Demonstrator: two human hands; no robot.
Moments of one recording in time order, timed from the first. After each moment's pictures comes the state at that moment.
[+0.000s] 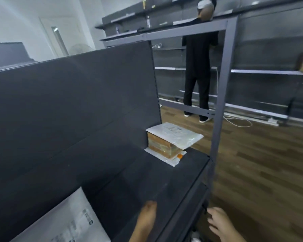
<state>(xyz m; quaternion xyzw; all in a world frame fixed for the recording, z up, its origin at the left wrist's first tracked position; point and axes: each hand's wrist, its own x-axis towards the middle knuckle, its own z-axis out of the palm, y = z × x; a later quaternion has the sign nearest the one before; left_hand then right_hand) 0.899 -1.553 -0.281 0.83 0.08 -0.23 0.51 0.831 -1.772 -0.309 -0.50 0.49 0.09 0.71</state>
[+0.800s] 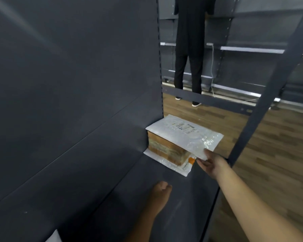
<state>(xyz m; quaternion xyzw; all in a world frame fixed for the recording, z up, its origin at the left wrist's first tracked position) 1.092 -1.594 -0.311 0.86 -0.08 -0.30 0.40 1.084 -1.805 -0.278 -0.29 0.46 -0.12 0.83</state>
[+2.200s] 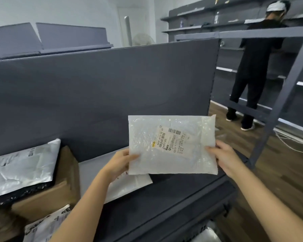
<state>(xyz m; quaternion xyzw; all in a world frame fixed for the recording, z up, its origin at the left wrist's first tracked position) 0.817 -1.343 -0.129 0.75 0.03 -0.12 0.65 0.827 -1.677 -0.133 -0.68 0.06 0.00 0.73</state>
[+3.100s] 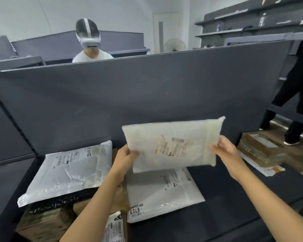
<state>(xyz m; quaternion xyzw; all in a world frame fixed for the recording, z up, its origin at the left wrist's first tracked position) 0.829 -1.177 -0.123 0.75 0.06 0.12 0.64 0.888 -1.493 -0.126 -0.71 -0.12 -0.03 0.69</state>
